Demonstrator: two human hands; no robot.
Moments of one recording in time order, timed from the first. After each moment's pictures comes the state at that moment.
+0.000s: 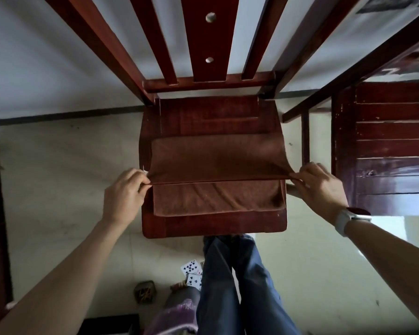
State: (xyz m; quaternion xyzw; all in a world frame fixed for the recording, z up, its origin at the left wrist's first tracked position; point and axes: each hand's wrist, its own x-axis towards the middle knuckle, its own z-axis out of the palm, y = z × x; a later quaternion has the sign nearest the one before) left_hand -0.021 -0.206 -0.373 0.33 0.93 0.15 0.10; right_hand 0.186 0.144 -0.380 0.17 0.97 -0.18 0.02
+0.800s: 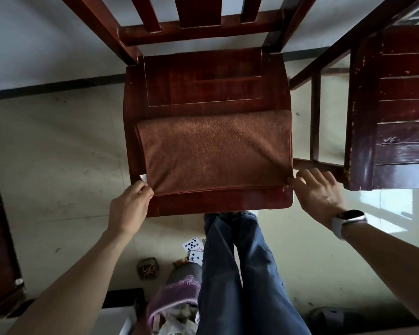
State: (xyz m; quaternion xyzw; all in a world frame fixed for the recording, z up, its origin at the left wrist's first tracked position) left_hand 0.051 -0.243 -0.430 0.37 0.91 0.04 0.16; right_hand 0.254 0.115 -0.435 0.06 1.00 -0.05 0.05
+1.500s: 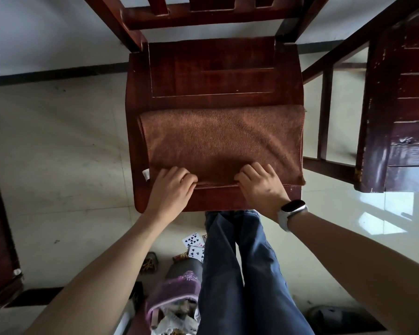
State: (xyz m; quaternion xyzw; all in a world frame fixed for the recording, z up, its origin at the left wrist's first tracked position) left_hand 0.069 -0.178 -0.444 0.45 0.87 0.12 0.15; right_hand 0.177 0.025 -0.442 0.00 0.99 -0.16 0.05
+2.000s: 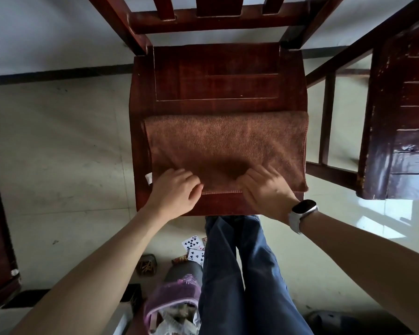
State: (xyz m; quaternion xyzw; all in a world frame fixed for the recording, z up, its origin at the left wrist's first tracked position) left_hand 0.051 -0.166 -0.431 0.45 0.85 0.12 0.24; right_hand 0.166 0.035 -0.430 -0.03 0.98 -0.21 0.07
